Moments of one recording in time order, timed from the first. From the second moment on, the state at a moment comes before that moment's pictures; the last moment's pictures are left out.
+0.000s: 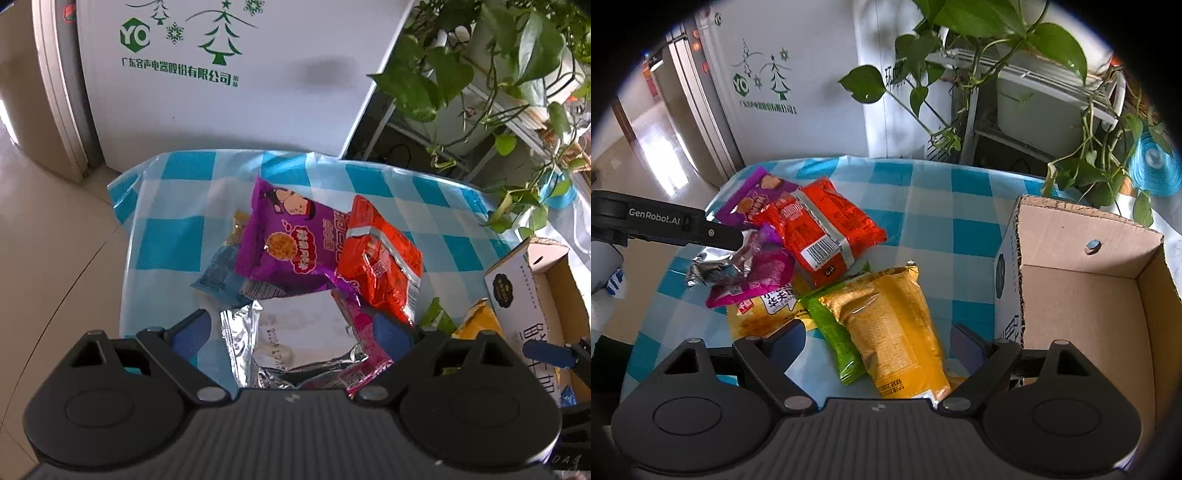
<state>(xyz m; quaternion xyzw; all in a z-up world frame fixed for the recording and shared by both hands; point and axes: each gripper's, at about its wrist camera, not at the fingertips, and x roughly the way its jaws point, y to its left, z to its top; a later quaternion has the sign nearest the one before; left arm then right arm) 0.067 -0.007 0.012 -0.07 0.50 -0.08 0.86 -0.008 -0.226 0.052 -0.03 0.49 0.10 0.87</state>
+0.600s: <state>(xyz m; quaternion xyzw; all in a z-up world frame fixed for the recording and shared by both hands) 0.073 -0.009 -0.004 -0.07 0.52 -0.09 0.85 0.002 -0.216 0.030 -0.04 0.53 0.07 0.84</state>
